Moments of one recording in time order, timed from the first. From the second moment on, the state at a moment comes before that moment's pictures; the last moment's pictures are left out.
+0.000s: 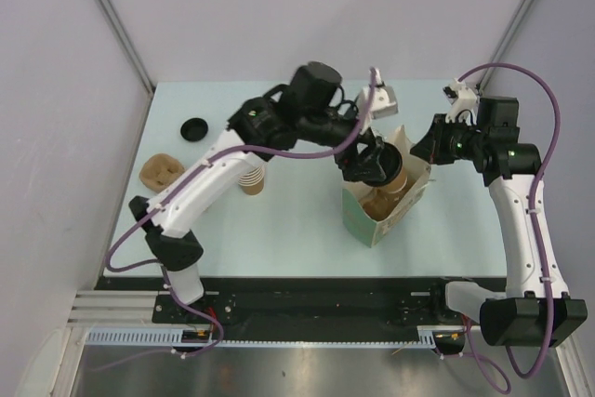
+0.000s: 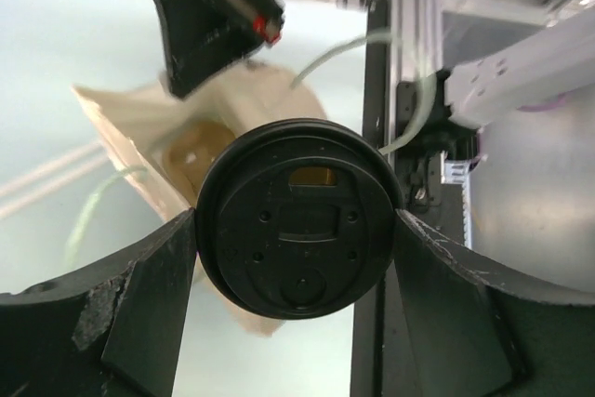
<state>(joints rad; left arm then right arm) -0.95 1.77 2.23 -0.94 0.53 0.16 -0.02 1.15 1.33 -0.85 -0.56 0.05</state>
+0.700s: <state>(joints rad) -1.04 1.99 2.03 -0.81 0.26 0.22 -0.02 1.11 1.27 -0.84 -0.57 0.08</state>
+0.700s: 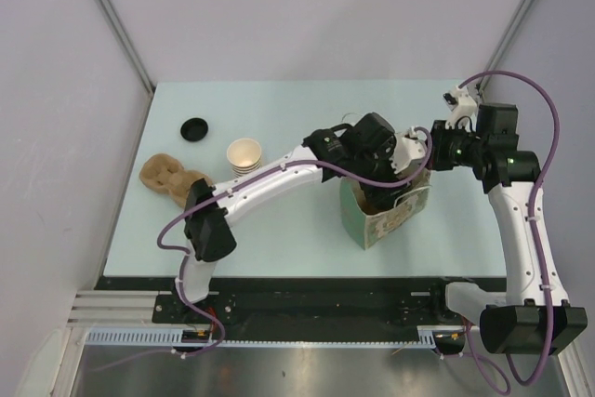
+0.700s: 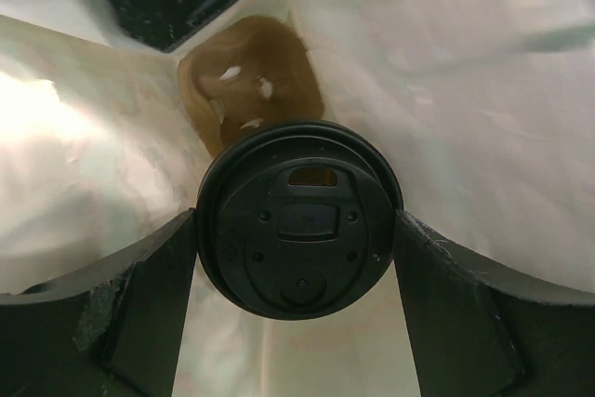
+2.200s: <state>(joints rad) -1.01 1.83 1.72 -0.76 0.37 0.44 -0.05 1.05 1.25 -0.86 -0.73 -0.16</state>
